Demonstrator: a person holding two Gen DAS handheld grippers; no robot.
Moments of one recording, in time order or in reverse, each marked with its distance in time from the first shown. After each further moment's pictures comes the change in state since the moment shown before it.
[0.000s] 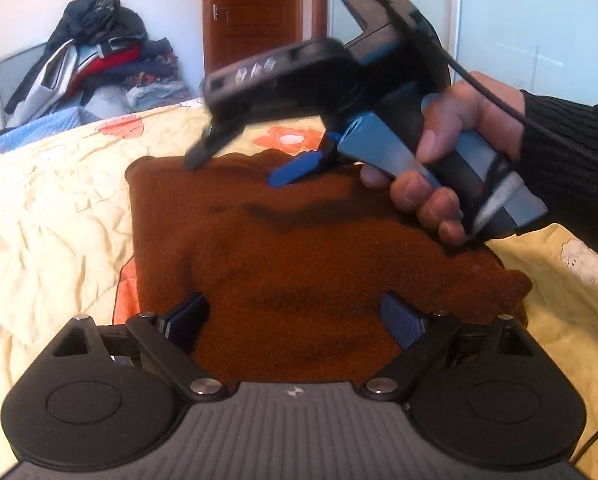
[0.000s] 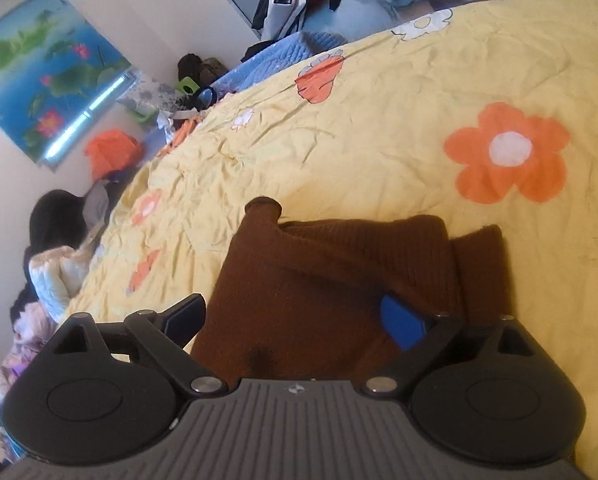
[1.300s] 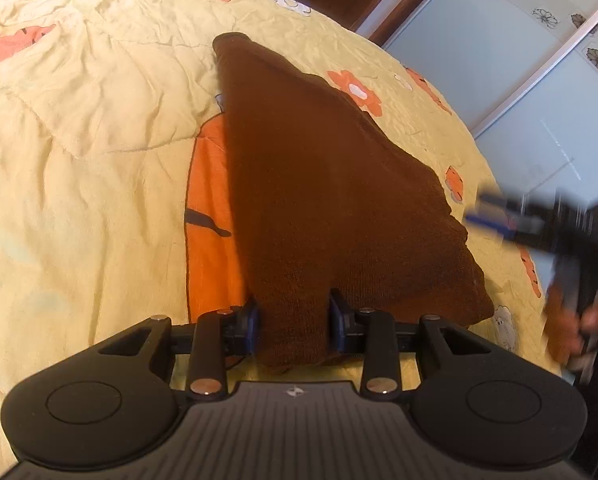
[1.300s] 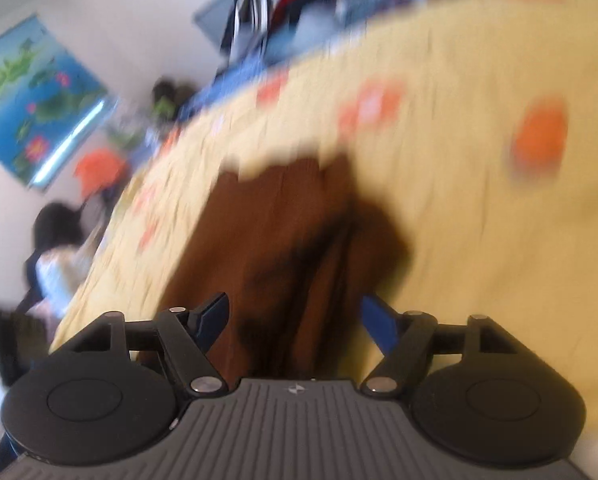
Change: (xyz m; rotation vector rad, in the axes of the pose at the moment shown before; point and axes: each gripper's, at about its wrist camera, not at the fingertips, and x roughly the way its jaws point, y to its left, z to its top) left arm -0.018 0.082 -0.018 -0.549 0.254 -0.206; right arm -0.154 -0.014 -0.081 0.084 -0.106 -0.072
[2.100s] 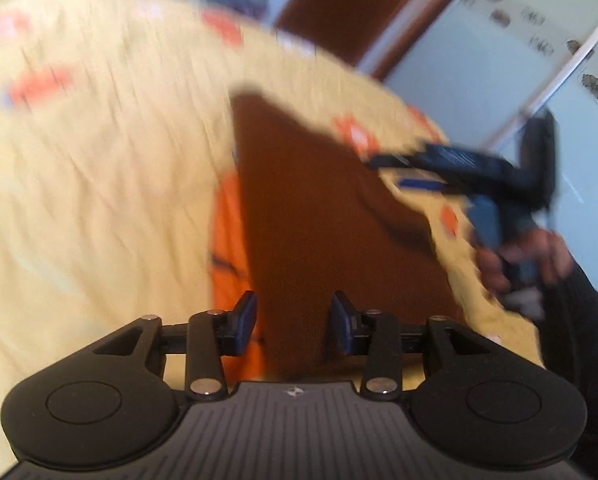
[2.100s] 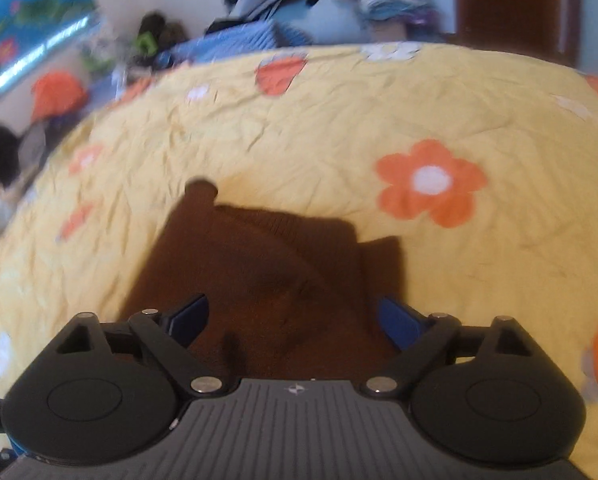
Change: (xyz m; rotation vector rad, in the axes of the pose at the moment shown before) left arm -0.060 -0.003 0.006 0.025 -0.153 0.058; right arm 0.107 0.044 0.071 -0.226 0.101 -0.163
